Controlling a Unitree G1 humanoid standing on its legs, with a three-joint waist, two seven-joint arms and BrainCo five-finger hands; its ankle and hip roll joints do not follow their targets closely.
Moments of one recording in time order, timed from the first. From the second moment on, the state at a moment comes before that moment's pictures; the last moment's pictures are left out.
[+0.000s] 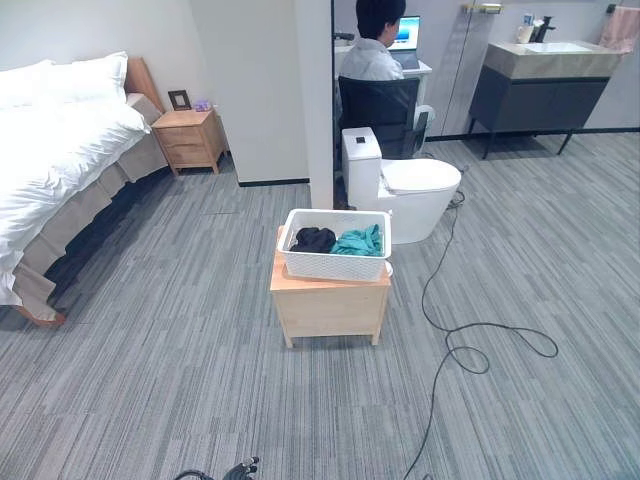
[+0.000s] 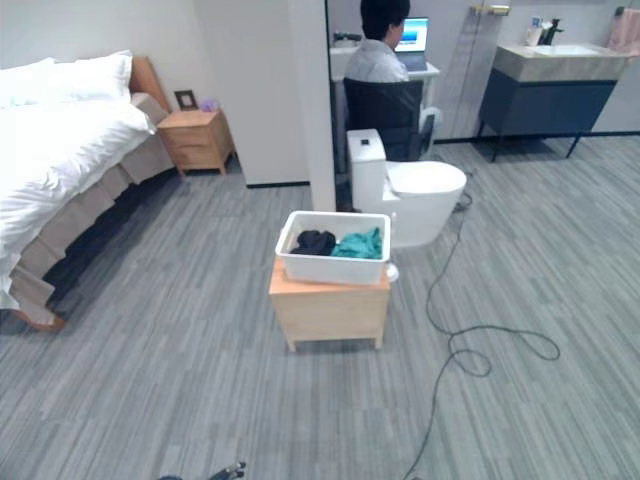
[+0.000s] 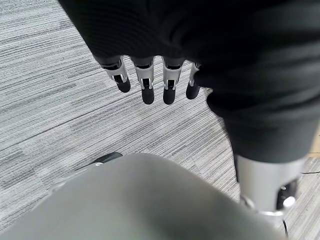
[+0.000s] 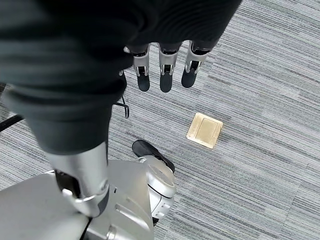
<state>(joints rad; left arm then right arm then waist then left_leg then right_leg) 0.04 0.21 -0.37 1.20 0.00 -0.17 -0.08 0.01 -0.31 0.31 1.42 -0.07 -0.04 0.11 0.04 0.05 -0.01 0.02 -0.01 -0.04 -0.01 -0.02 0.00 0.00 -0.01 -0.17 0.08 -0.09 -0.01</state>
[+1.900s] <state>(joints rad) -0.04 0.26 -0.30 1.20 -0.11 -0.17 -0.09 -0.10 -0.31 0.35 1.40 -0.03 -0.04 0.13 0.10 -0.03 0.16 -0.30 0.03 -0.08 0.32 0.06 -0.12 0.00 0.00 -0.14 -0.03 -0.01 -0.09</state>
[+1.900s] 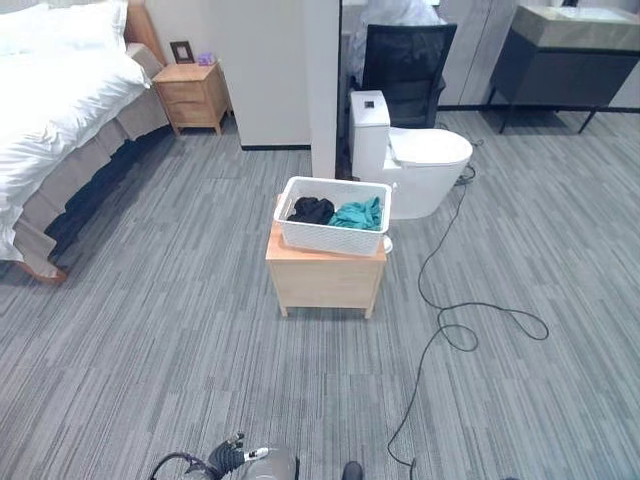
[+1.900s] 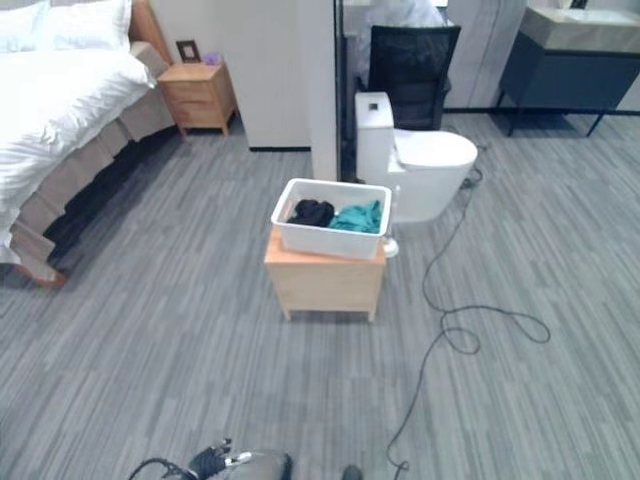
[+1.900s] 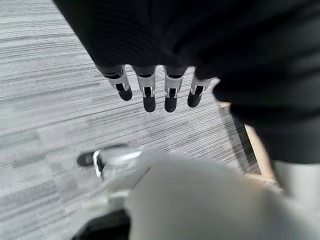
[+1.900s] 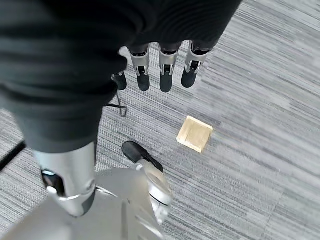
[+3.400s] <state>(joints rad) 0.05 0.31 -0.18 0.59 -0.35 -0.18 0.03 -0.09 -0.37 0.07 1.24 0.42 -0.08 0.02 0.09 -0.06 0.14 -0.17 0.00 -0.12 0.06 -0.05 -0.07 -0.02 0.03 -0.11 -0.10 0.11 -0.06</state>
